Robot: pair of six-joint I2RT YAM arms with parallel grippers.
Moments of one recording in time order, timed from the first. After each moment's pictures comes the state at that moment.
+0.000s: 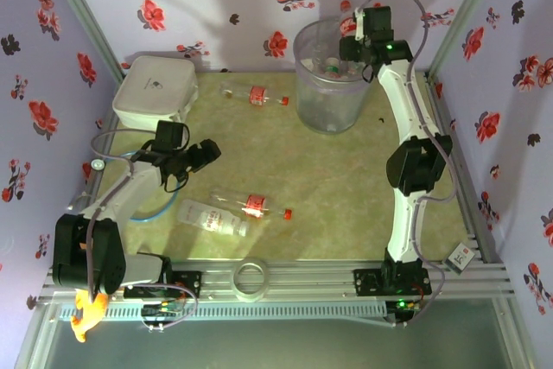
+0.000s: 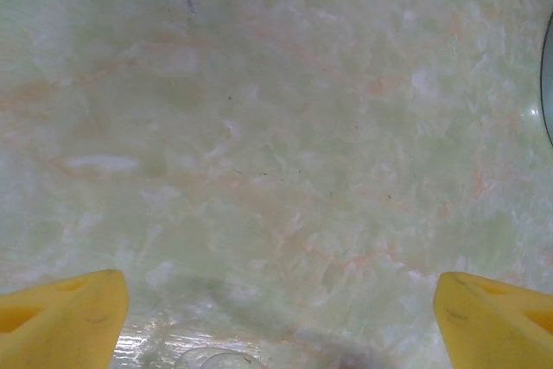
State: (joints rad) left arm -0.23 1.32 0.84 -0.47 0.20 -0.70; right arm 0.19 2.12 2.28 -0.79 0.04 0.04
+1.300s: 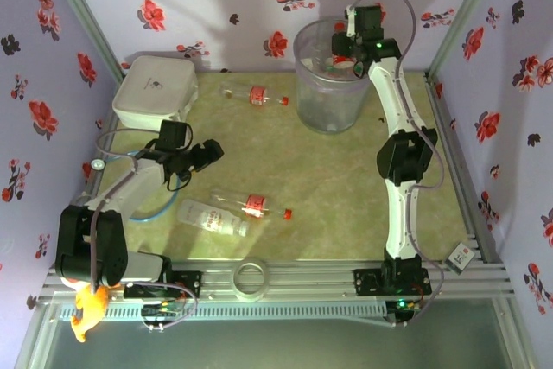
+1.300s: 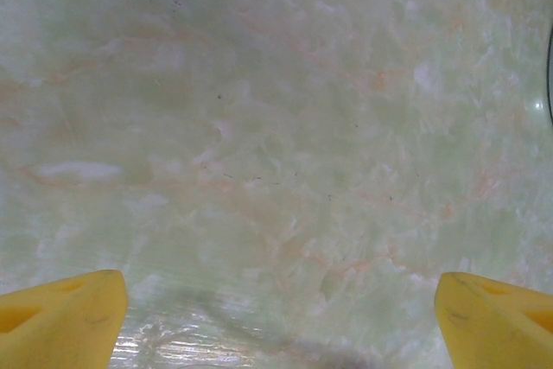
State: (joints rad) left arm -0.23 1.36 0.84 -0.44 0.21 -0.70; right arm 0.19 2.29 2.46 -0.75 0.01 0.06
